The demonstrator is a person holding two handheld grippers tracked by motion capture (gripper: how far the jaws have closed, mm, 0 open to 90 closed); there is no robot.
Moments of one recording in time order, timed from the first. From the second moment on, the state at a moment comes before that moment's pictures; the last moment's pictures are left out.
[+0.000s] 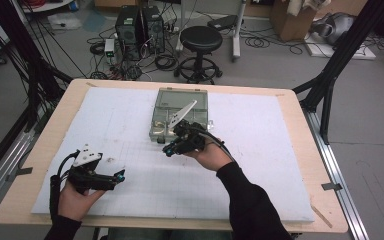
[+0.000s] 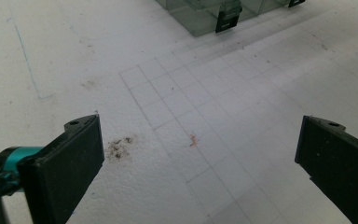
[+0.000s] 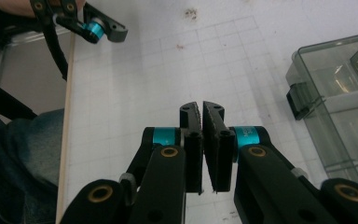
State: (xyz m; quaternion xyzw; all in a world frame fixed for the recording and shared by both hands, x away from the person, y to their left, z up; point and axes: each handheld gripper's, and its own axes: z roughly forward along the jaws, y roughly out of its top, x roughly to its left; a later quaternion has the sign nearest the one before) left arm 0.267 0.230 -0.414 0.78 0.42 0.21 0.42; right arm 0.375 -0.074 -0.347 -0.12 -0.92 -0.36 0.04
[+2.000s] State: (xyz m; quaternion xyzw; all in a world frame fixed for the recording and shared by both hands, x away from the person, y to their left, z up) left arm 0.267 0.230 -0.414 0.78 0.42 0.21 0.42; right arm 0.469 -0.036 -0.340 -0.17 -0.92 -0.34 0.01
